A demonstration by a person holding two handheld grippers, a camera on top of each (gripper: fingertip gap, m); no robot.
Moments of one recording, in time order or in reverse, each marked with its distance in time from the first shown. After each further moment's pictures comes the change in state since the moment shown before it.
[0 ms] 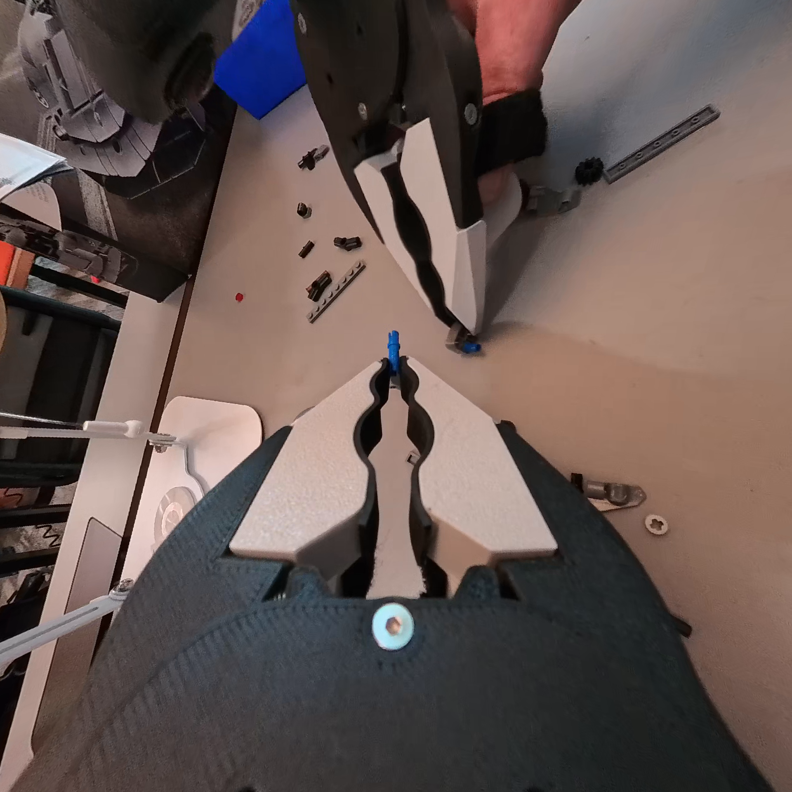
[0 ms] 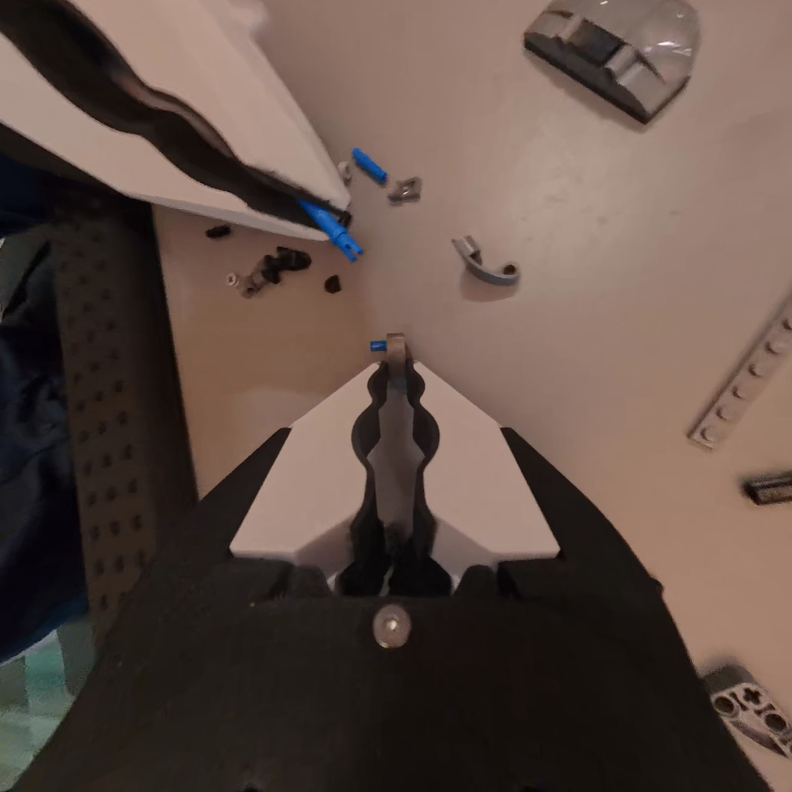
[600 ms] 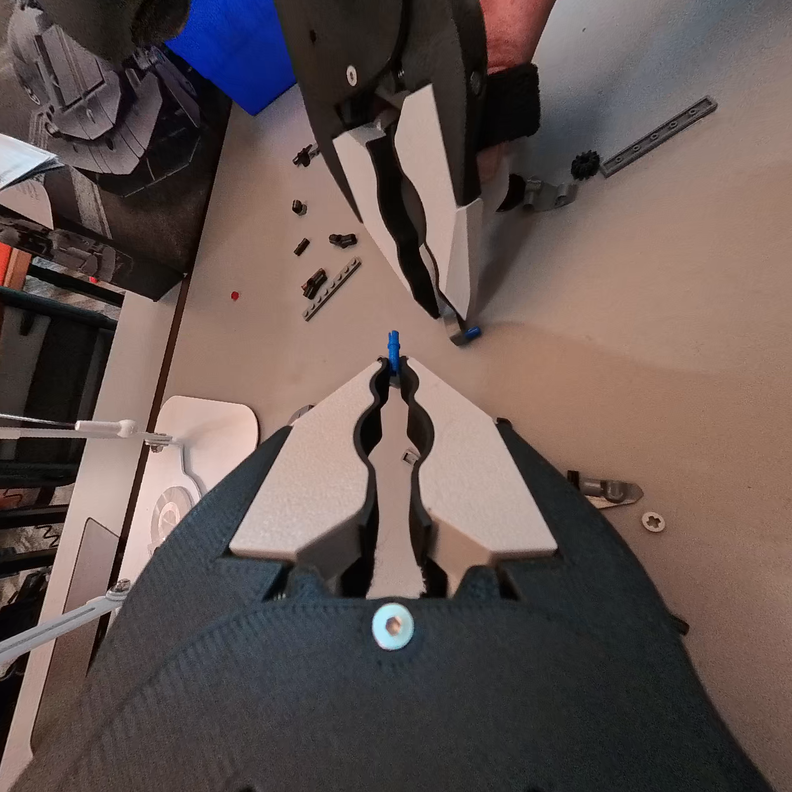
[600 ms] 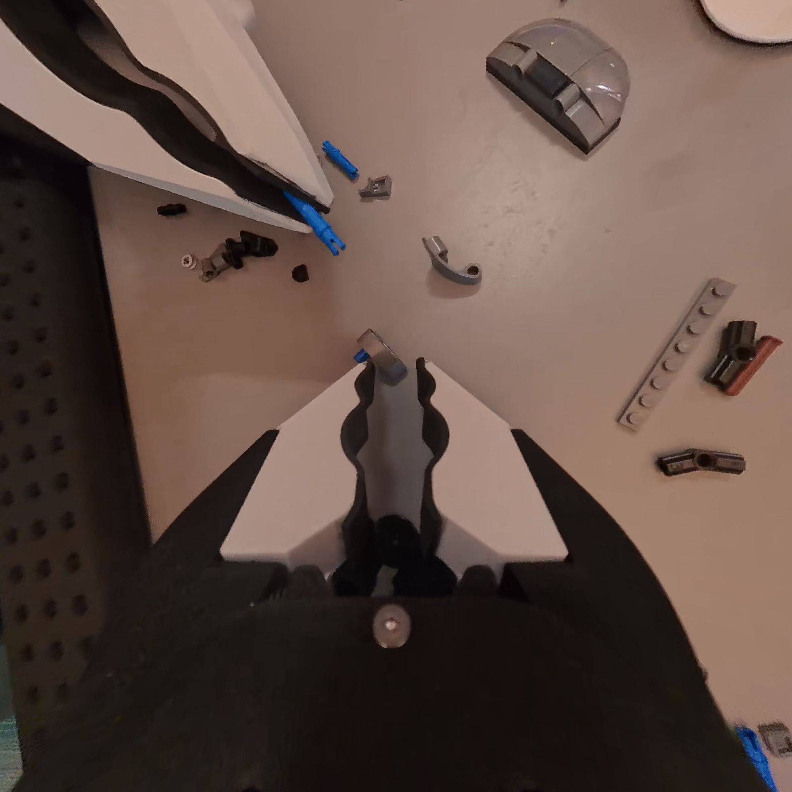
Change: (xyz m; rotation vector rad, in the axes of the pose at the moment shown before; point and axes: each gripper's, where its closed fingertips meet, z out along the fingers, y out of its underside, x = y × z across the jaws) left arm 0.003 0.002 0.001 -0.004 0.003 0.004; right arm 0.012 0.000 -0.009 0.002 0.109 -0.110
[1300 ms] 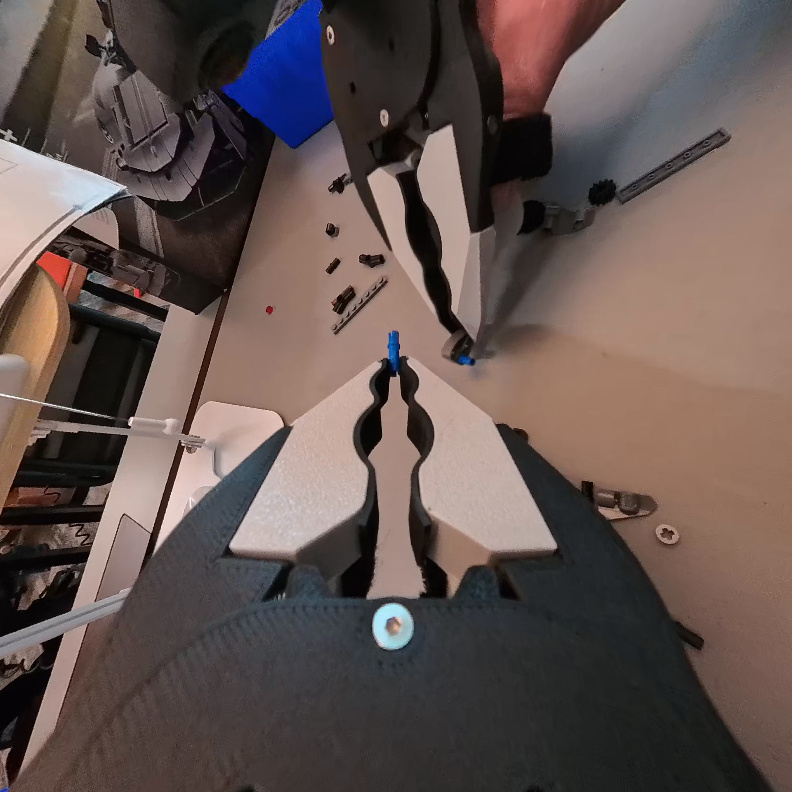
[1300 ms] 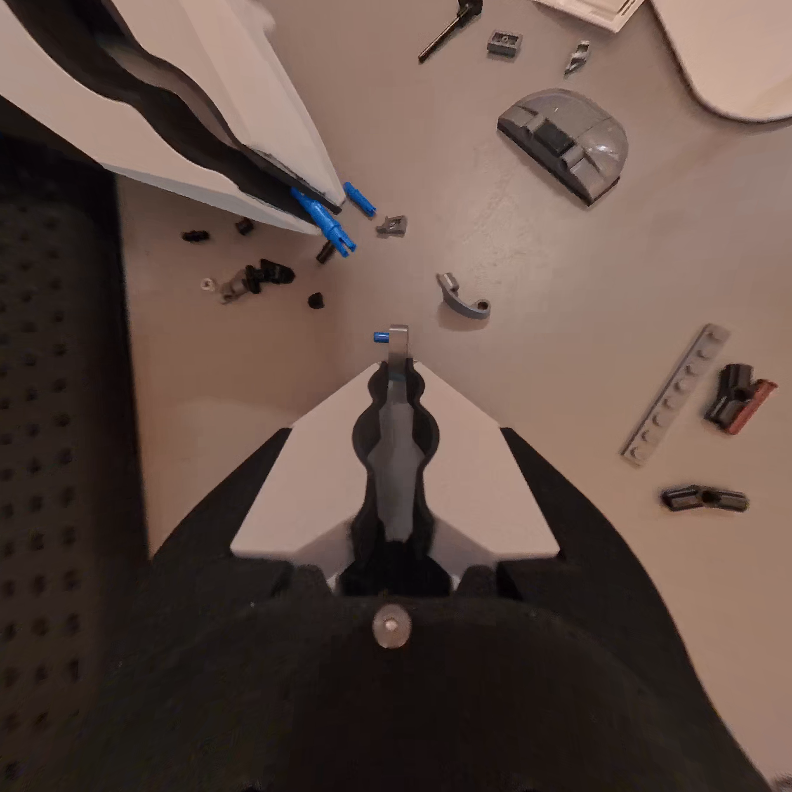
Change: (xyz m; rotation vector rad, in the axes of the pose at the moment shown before) left arm -0.010 -0.009 -0.009 0.049 -0.068 0.007; right arm -0.007 -0.012 0.001 0.069 -0.033 -0.019
